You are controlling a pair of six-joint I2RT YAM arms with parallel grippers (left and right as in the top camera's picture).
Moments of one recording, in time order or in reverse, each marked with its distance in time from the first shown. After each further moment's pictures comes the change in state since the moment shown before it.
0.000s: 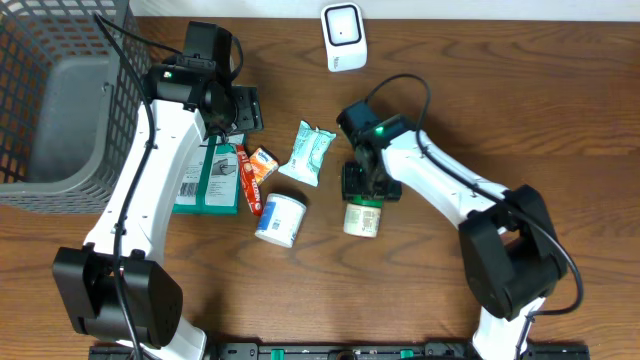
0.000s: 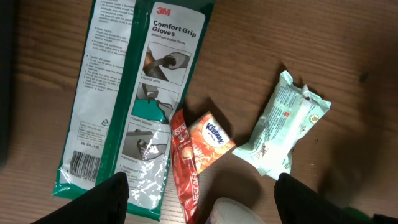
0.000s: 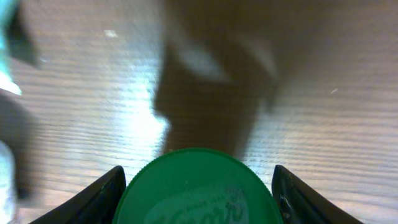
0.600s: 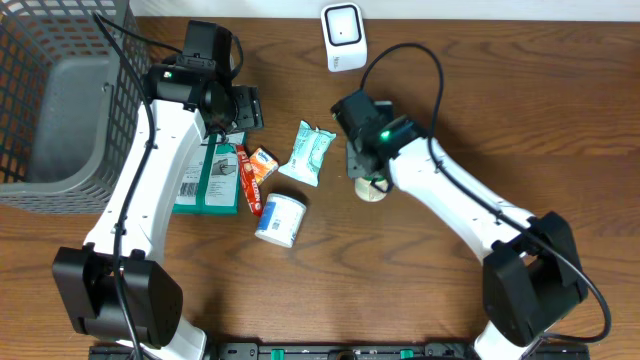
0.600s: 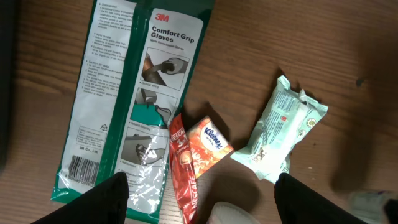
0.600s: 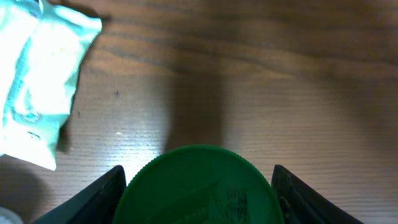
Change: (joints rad) left arm 0.000 0.000 0.000 0.016 0.000 0.000; right arm 0.055 -0.122 -0.011 0.126 0.351 -0.005
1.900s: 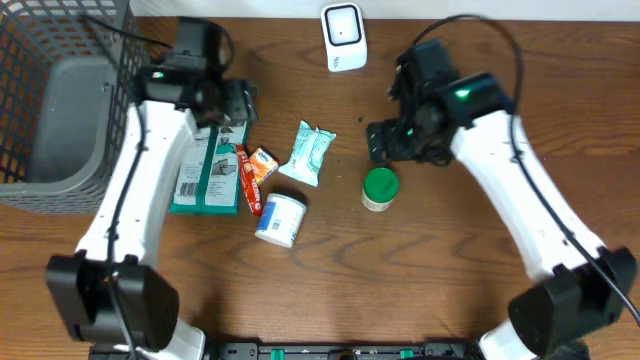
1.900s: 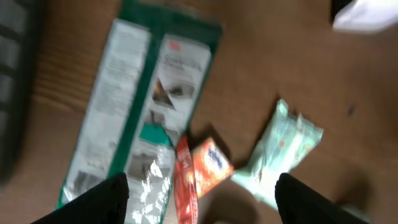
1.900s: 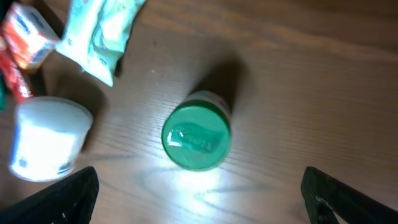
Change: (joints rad) left arm 0.049 -0.032 0.000 0.076 -0.008 -0.026; right arm -0.192 -0.088 0.224 -0.362 -0.366 -0.274
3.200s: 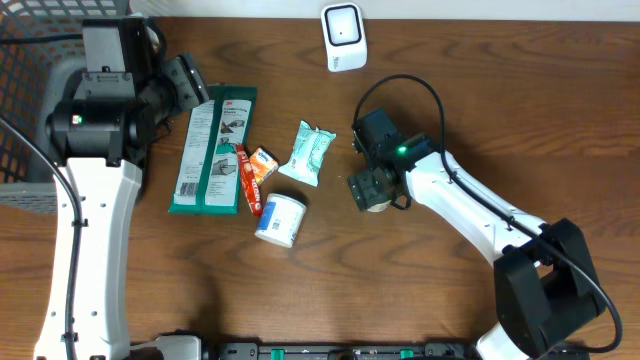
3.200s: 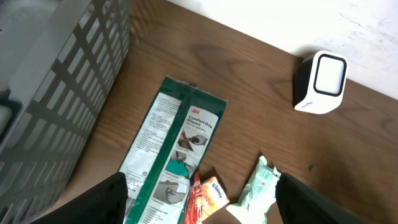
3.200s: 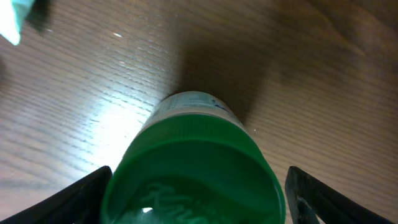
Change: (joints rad) left arm 0.103 -0.240 0.017 0.016 -0.014 -0.015; right arm 0.136 0.022 -0.408 0.408 0.168 -0.116
